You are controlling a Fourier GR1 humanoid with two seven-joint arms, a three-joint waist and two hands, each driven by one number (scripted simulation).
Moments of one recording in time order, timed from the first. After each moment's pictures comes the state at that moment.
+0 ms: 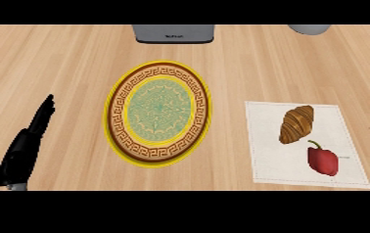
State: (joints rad) left arm 0.08 0.44 -0.02 -1.48 -0.04 0.13 -0.12; right arm 0.38 -0.55 -0.04 -2.00 0.29 -0.05 0.55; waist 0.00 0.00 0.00
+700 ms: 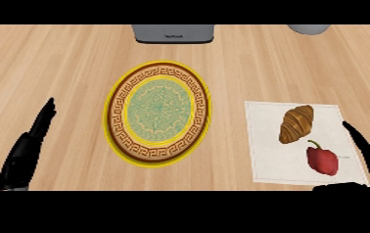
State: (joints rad) left arm 0.10 0.38 0.04 -1.50 -0.11 0.08 -0.13; right arm 0.25 -0.44 -0.05 -1.80 0.37 0.09 0.48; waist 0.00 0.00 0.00
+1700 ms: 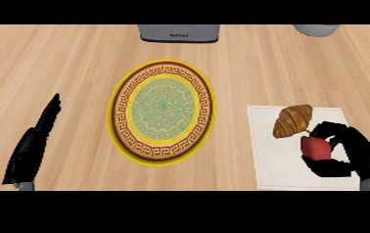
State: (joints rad) left arm 0.07 0.30 0.09 -1.49 -0.18 0.01 -0.13; right arm 0.06 -0.38 -0.07 -1.54 0.53 0.13 0.21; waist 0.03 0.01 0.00
